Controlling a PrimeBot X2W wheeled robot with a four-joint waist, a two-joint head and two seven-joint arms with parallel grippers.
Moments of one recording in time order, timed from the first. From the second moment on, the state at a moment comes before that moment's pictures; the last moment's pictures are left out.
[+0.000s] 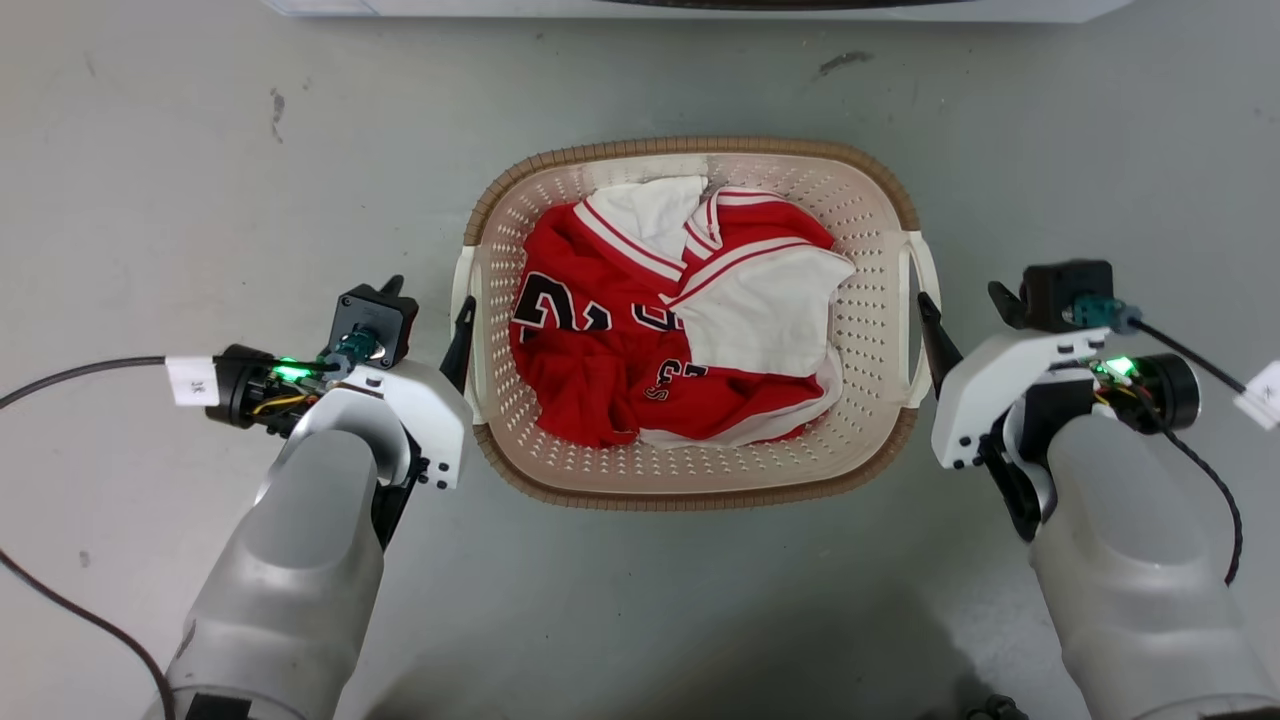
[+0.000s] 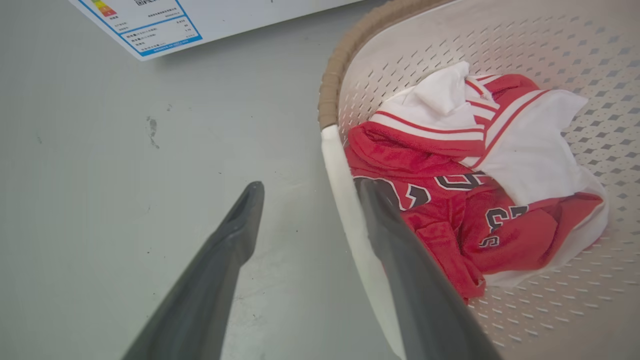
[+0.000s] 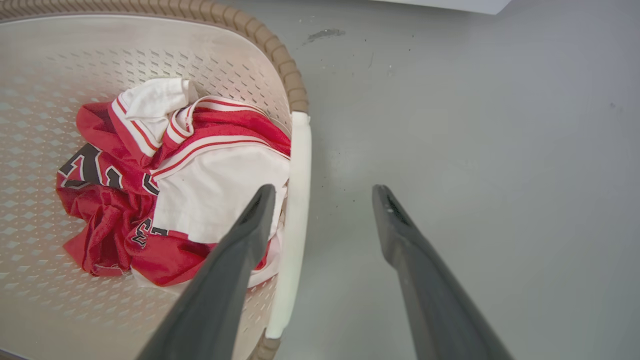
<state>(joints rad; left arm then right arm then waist) -0.77 0.17 -0.26 1.00 -0.07 -0.12 -0.26 -0.70 -0.05 0.00 0.89 0.01 0.13 -0.06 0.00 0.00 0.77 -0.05</state>
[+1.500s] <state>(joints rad) -1.00 0.30 -0.98 0.99 -0.77 -0.13 0.05 -1.00 -0.03 0.04 1.24 -0.01 0.13 0.11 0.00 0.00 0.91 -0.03</state>
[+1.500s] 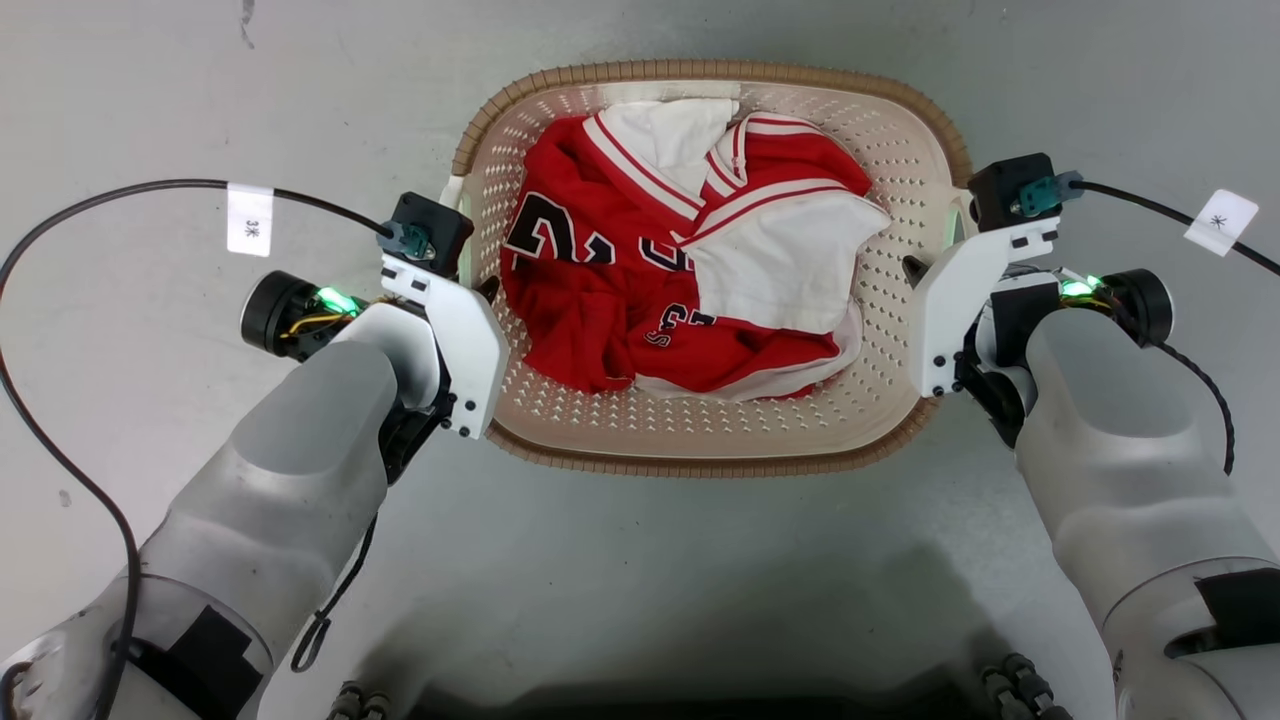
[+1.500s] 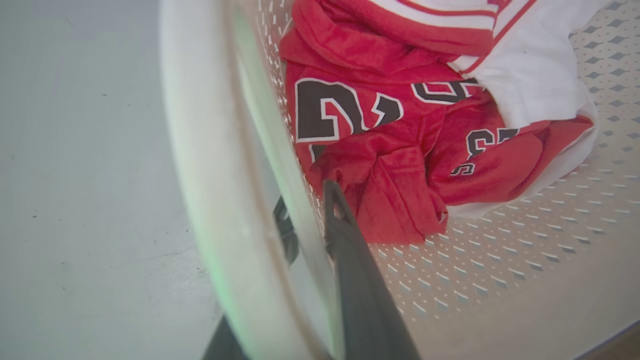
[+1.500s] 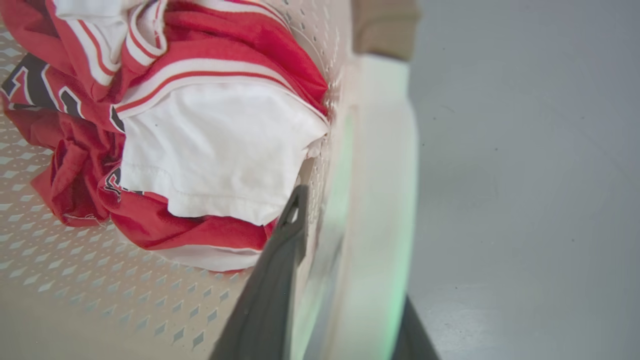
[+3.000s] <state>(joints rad) -0.84 0.48 -1.28 0.71 -1.21 -0.12 0.44 -0.87 -0.02 0.28 1.26 0.18 0.13 0.64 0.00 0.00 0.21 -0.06</state>
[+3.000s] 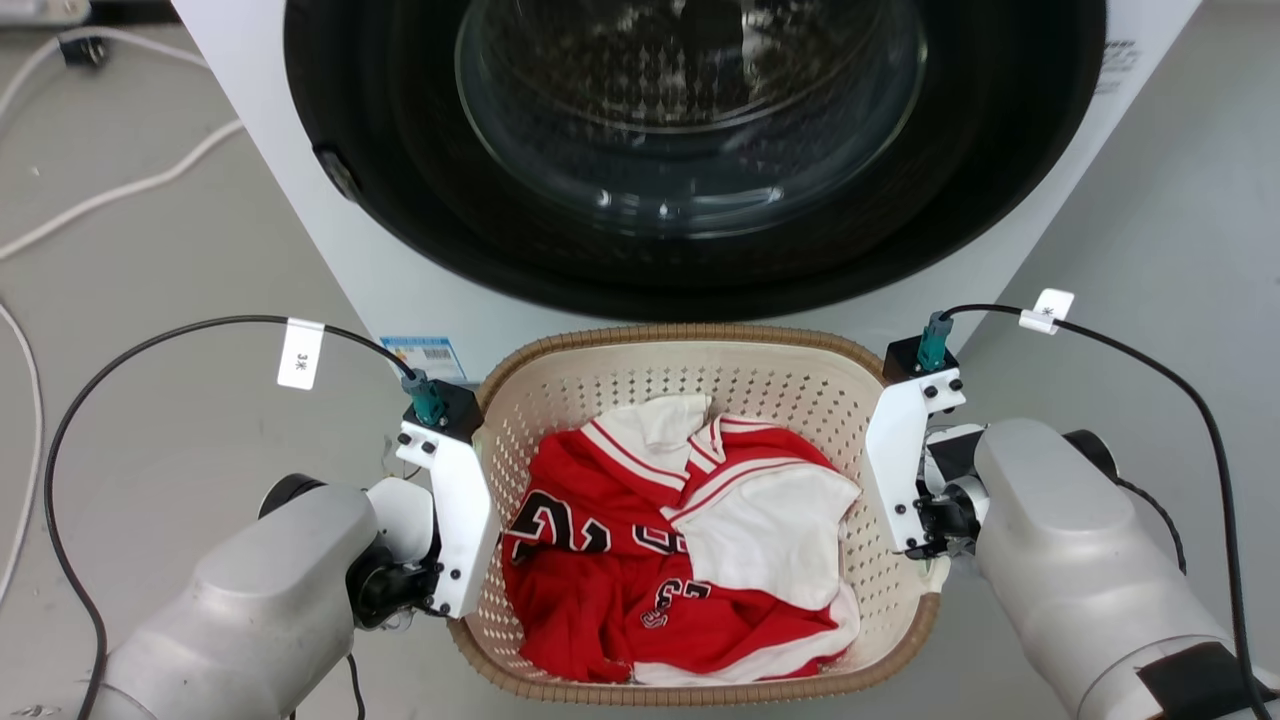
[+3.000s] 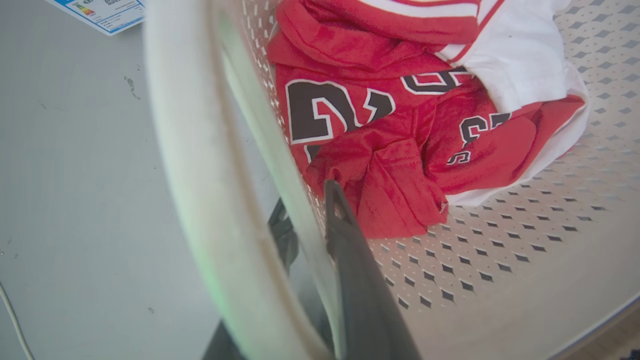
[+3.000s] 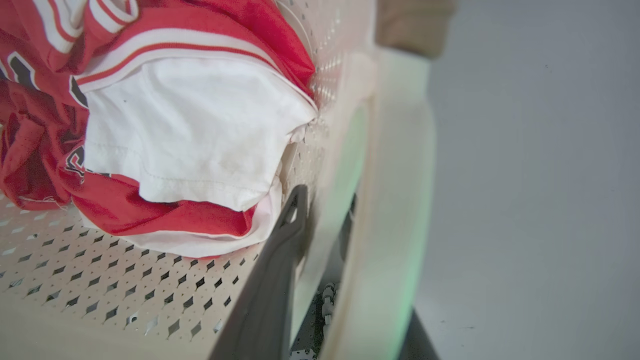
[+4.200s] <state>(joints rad) -0.70 0.48 -1.28 0.67 -1.25 -0.12 0.56 -0.74 -0.06 0.47 1.19 0.41 0.13 0.81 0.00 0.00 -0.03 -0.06</state>
